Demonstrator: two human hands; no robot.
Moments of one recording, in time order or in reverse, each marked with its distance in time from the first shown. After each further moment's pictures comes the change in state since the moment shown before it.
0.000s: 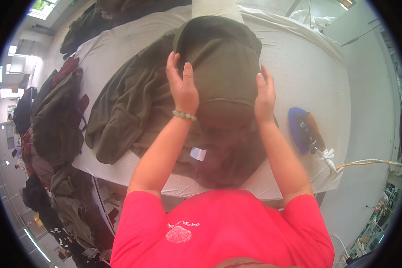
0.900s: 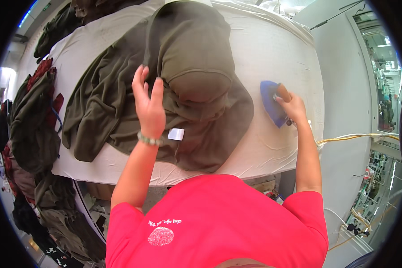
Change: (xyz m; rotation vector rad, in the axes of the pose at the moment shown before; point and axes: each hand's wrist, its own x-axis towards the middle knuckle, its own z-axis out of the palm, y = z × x) left_hand -0.078 0.046 -0.066 -0.294 -0.084 -0.154; right_hand -0.024 -0.020 -0.231 -0.940 -0.140 0.355
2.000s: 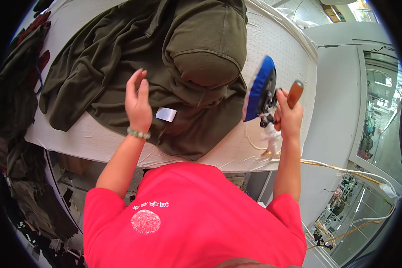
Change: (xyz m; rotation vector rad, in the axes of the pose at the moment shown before) left_hand -0.063 -0.062 -0.037 -0.101 0.203 -0.167; right_hand -0.066 -0.098 0.008 0.564 0.056 0.014
